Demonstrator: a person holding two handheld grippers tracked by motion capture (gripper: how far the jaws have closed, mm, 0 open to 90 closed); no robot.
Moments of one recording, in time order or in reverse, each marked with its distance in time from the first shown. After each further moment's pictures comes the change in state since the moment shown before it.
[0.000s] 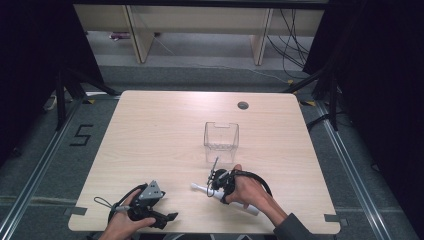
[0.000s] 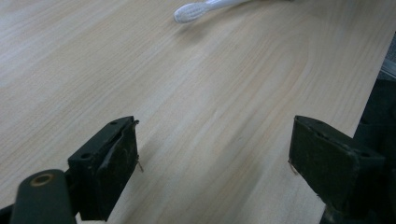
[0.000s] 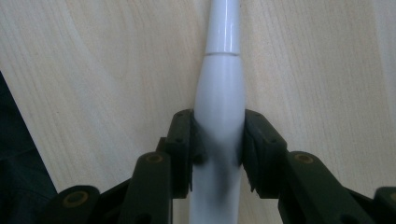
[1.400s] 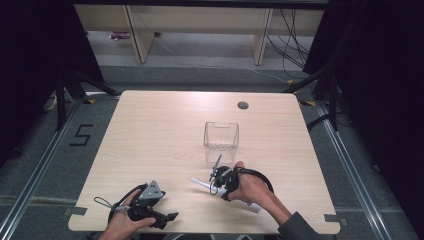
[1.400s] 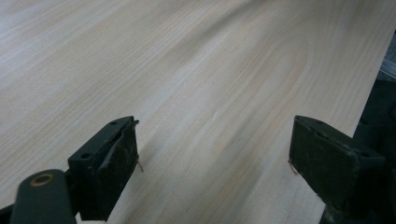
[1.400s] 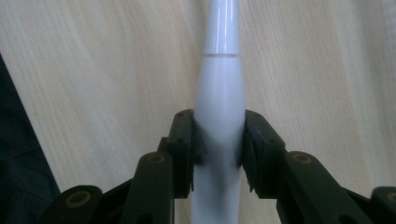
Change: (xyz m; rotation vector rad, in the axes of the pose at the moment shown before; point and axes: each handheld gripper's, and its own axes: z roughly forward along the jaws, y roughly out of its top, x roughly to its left) left arm 0.001 0.000 -0.001 0.007 0.003 0.016; right arm -0.001 -0.006 -0.015 -0.046 -0.026 0.020
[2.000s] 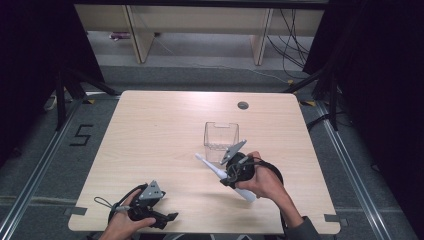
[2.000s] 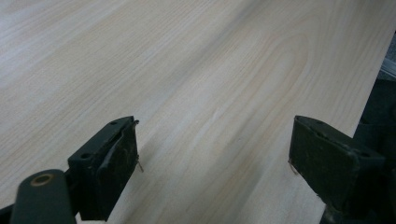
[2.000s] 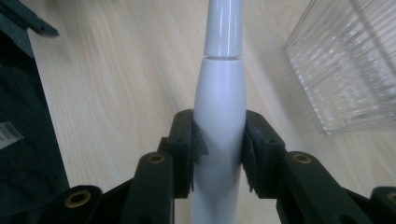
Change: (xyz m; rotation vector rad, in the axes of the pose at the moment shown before) left arm 0.000 0.000 0.001 0.005 0.004 0.006; right arm -0.015 -0.023 -0.049 -0.374 0.010 0.087
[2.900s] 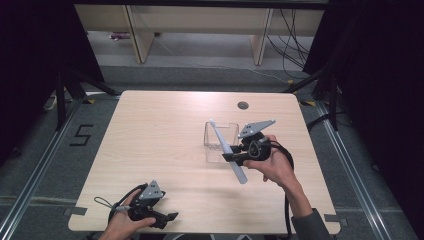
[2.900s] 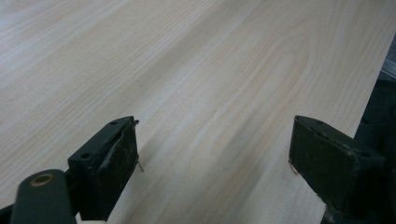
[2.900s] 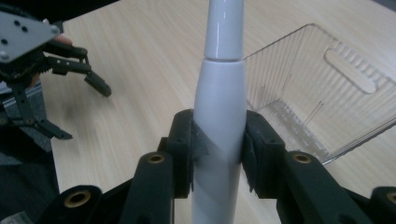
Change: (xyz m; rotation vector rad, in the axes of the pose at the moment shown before) left arm 0.000 0.000 0.000 -0.002 -0.003 -0.005; right arm -0.033 0.005 -0.047 -0.325 -0.011 0.140
